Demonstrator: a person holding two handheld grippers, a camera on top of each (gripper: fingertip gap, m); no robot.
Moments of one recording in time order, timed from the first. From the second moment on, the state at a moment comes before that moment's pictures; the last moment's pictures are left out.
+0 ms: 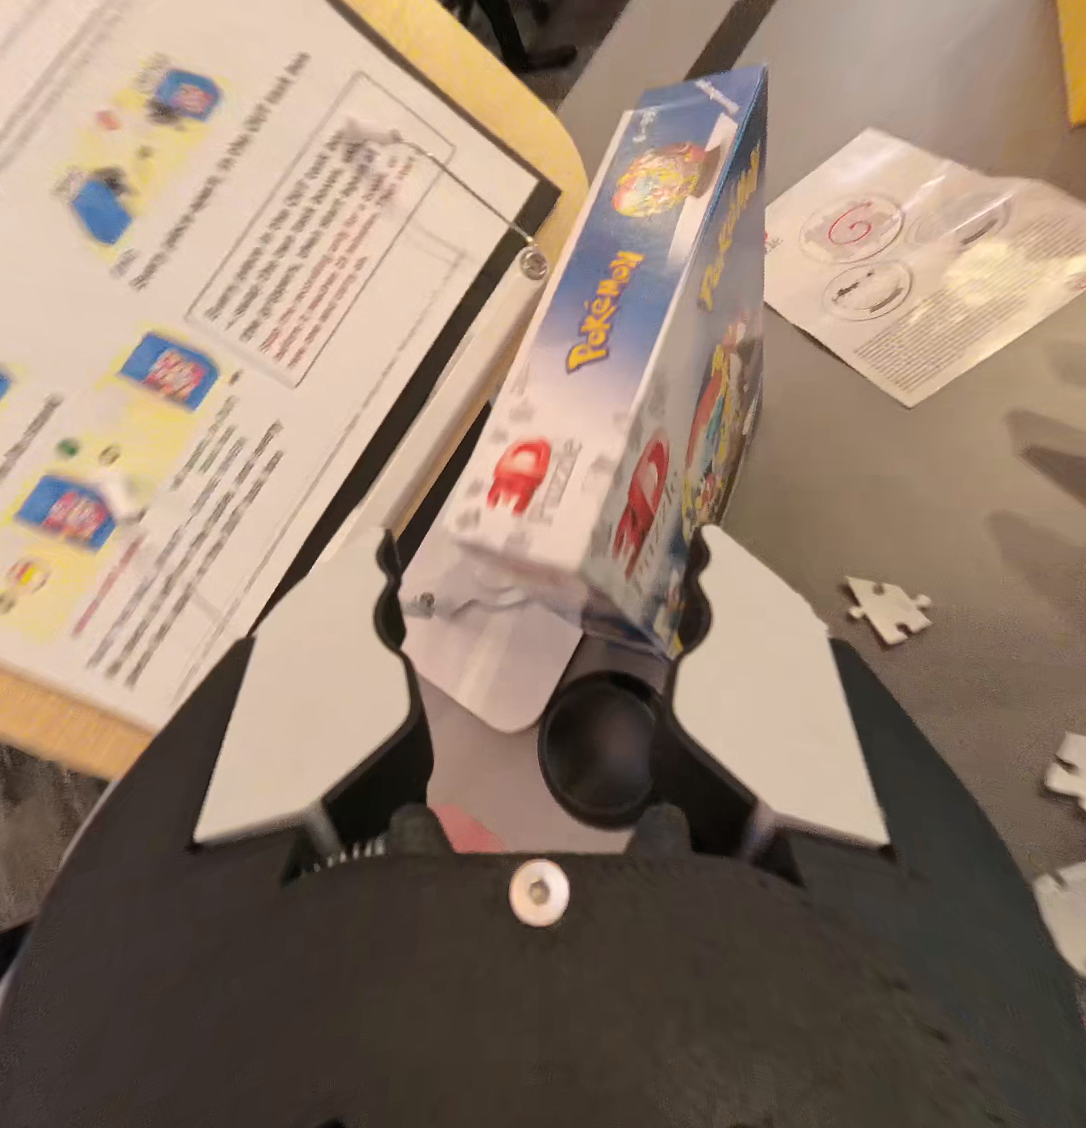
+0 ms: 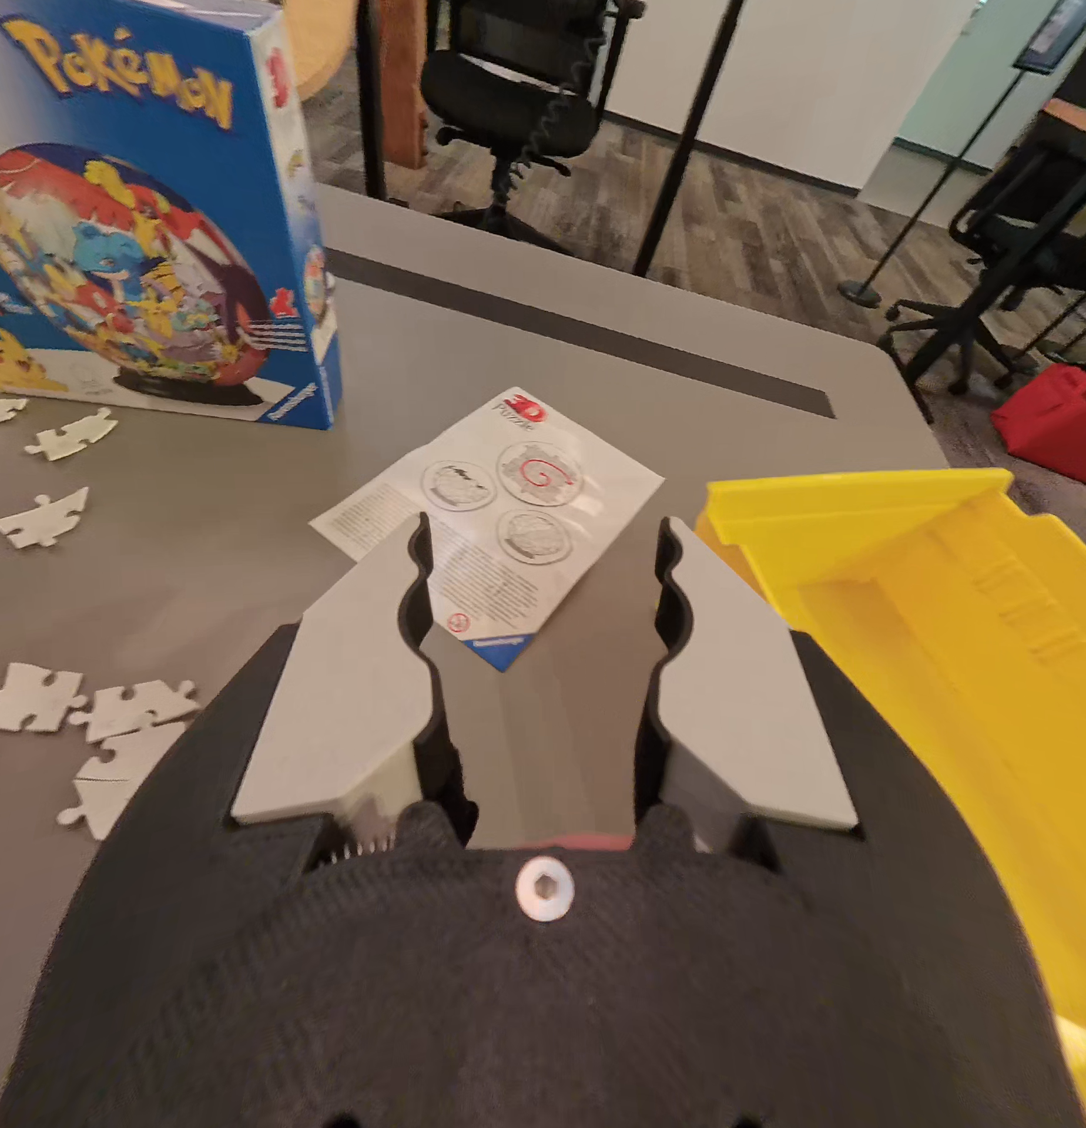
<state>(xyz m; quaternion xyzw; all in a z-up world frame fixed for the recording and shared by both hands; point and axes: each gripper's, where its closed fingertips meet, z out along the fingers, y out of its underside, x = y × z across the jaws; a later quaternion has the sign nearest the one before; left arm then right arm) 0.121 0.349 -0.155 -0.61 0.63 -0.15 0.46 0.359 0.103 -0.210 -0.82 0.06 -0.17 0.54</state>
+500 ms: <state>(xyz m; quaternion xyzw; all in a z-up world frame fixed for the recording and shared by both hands) 0.227 0.342 -0.169 -0.56 0.66 -0.15 0.48 0.385 0.067 -0.226 -0.84 0.09 -0.12 0.53</state>
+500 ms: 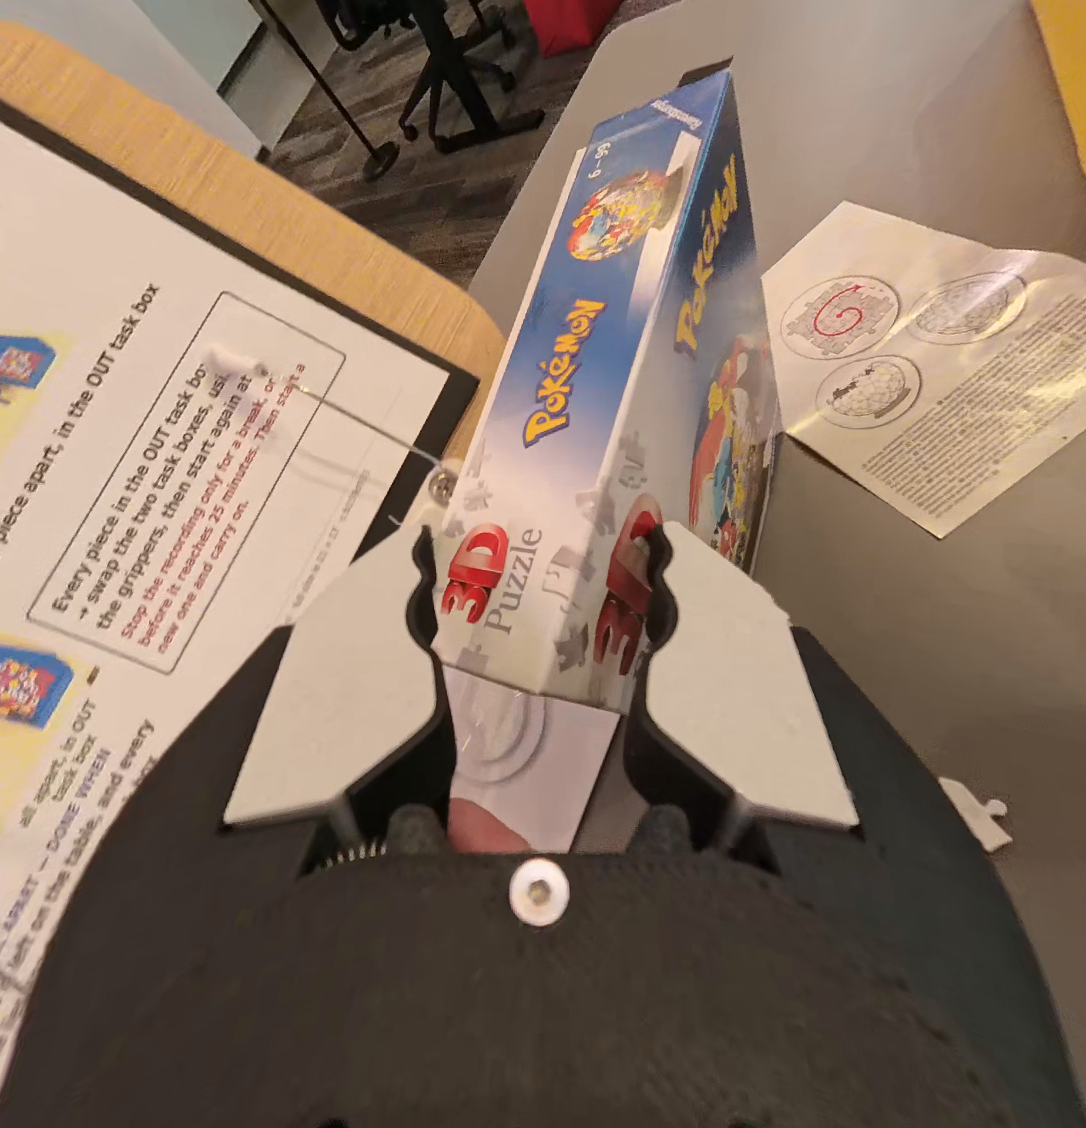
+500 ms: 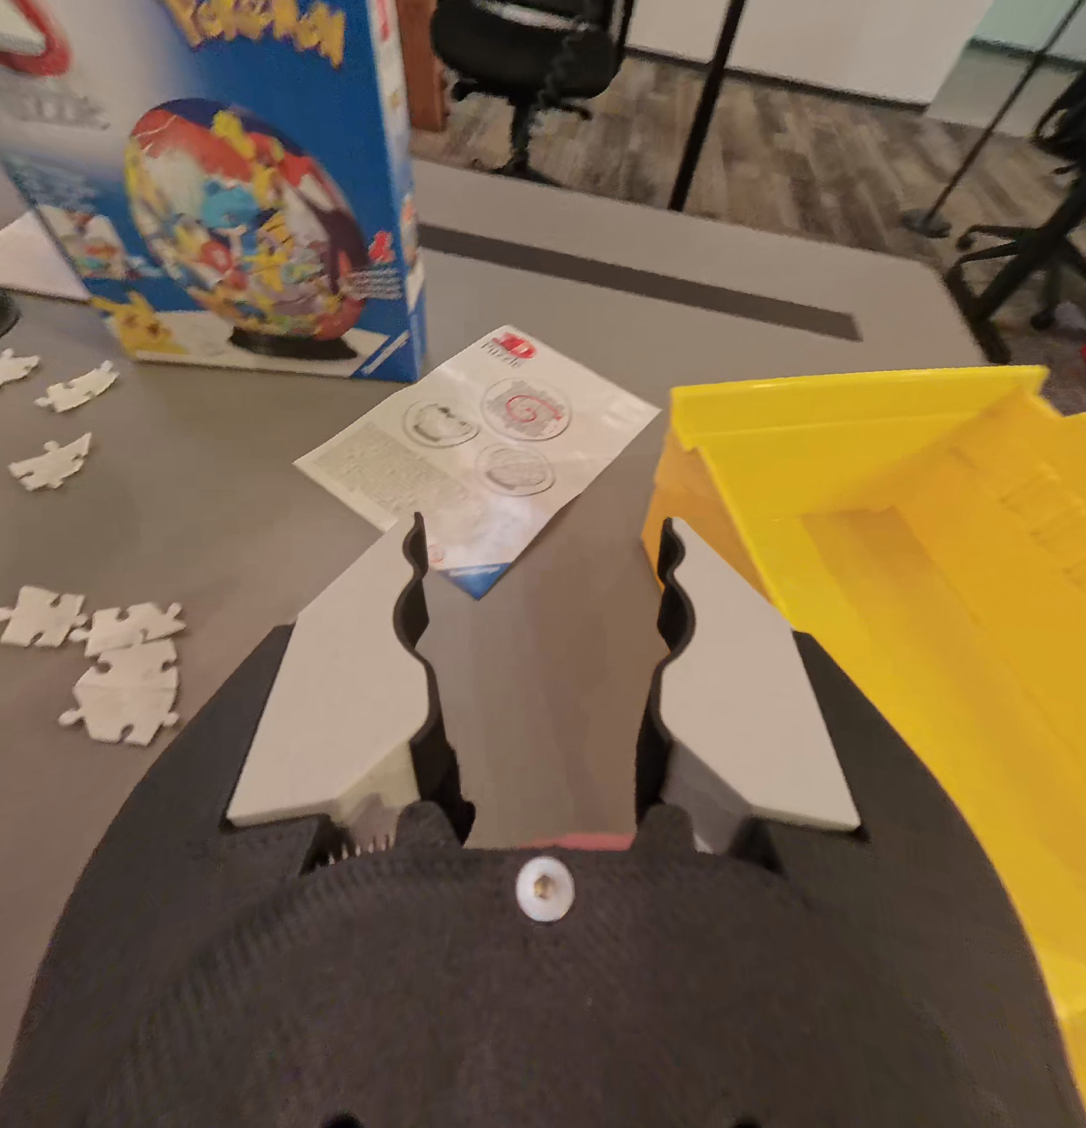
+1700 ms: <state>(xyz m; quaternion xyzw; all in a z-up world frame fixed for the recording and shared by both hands) -0.159 0.265 -0.208 -0.73 0.47 -0.12 0.49 0.168 0.084 -0.340 -0.88 -0.43 0.10 0.20</state>
